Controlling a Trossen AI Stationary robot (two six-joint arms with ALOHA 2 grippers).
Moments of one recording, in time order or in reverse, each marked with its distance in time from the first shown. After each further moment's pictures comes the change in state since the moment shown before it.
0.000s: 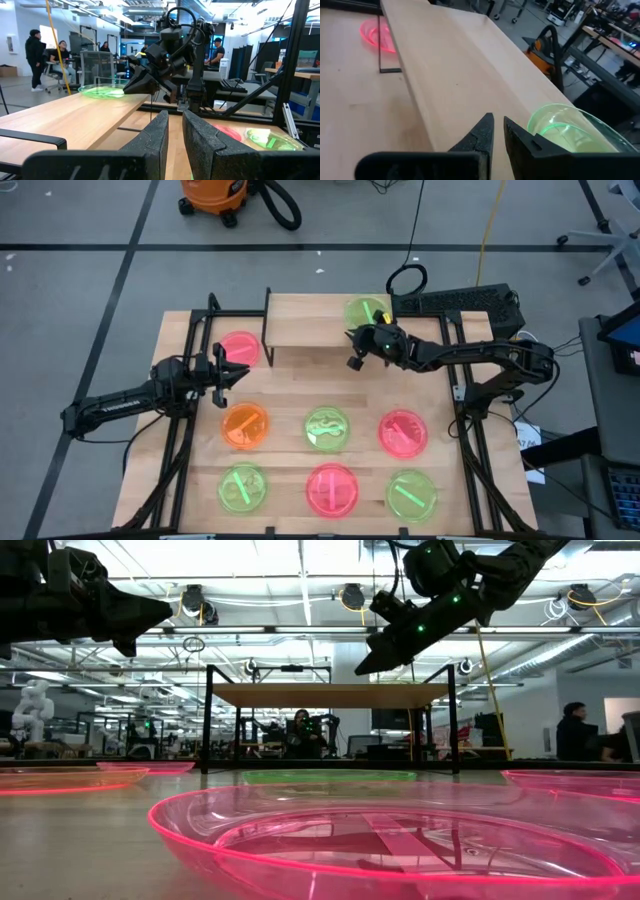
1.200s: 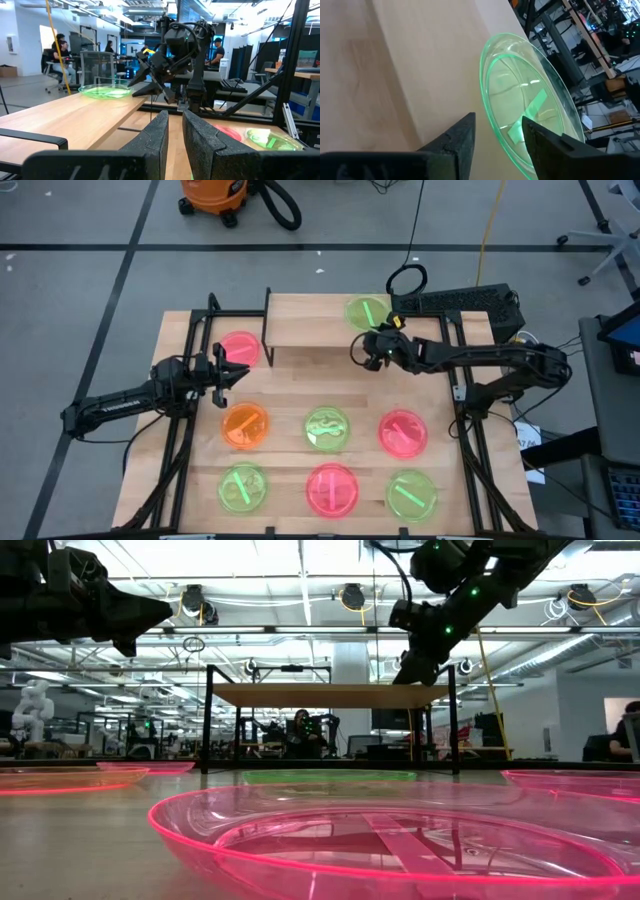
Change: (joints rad) left arm 0.000 0.000 0.000 0.001 0.000 0.000; right arm 0.021 -0.108 0.000 -0.369 0.269 -0.129
